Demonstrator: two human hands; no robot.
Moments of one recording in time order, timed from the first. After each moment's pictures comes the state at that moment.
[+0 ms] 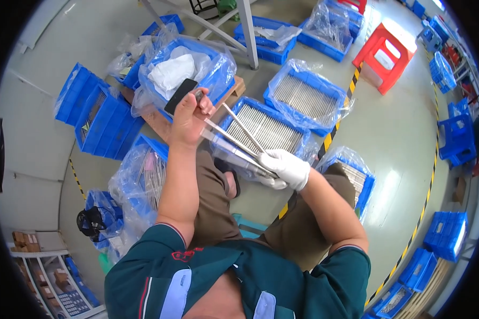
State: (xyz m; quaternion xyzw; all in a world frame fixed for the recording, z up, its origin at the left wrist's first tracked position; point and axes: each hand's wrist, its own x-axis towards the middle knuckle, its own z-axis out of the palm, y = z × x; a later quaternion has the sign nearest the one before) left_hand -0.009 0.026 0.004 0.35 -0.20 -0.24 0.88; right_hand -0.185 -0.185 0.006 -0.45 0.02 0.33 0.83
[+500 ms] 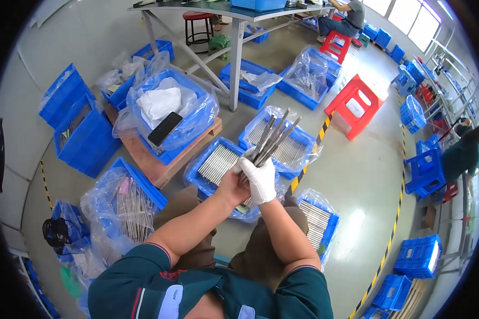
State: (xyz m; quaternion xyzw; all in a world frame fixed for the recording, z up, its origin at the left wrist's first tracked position) left_hand -0.101 -0.088 -0.040 0.04 0.03 -0.45 0.89; right_hand -0.138 -0.157 0.028 -0.53 0.07 -0.18 0.83
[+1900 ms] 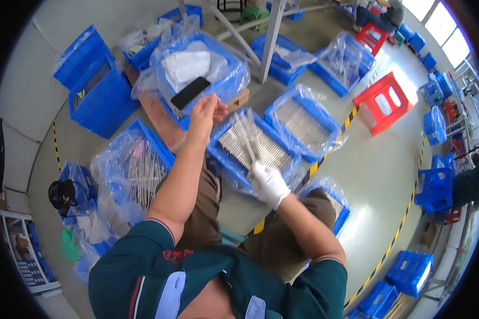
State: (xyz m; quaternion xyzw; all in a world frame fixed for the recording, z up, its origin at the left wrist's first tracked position) left_hand -0.002 0.024 -0.017 0.63 -0.01 -0.03 0.77; right_hand -0.178 -0.141 -0.008 -0.60 0.24 0.21 0.73
